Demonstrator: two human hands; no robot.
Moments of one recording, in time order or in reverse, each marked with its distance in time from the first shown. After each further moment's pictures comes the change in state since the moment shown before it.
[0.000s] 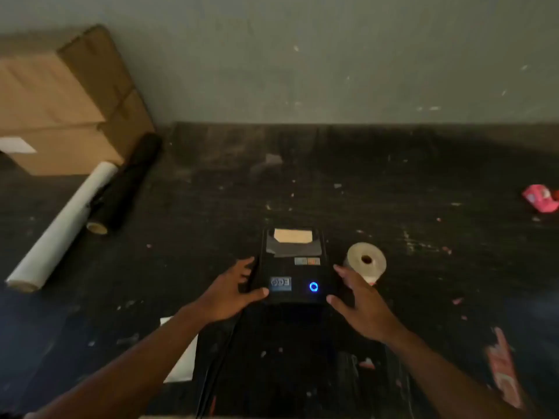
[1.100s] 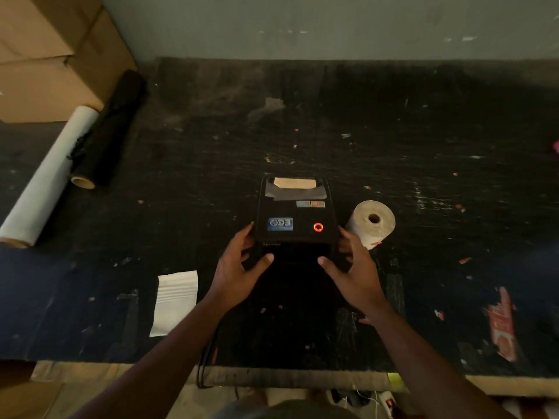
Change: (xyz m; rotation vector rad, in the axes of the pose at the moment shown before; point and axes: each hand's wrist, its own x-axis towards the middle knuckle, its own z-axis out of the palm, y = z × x) left_hand -0.012 -0.006 0.047 -0.217 0.247 0.054; right_hand 0.009 0.003 0.039 0.259 0.199 0.106
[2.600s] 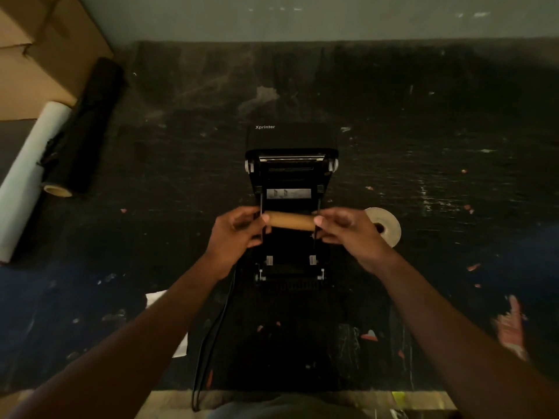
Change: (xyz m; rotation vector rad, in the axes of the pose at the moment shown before) left_hand 0.103 0.031 -0.010 -0.411 -0.066 -0.197; right_hand 0.106 -0.041 -0.025 0.392 -0.327 0.180
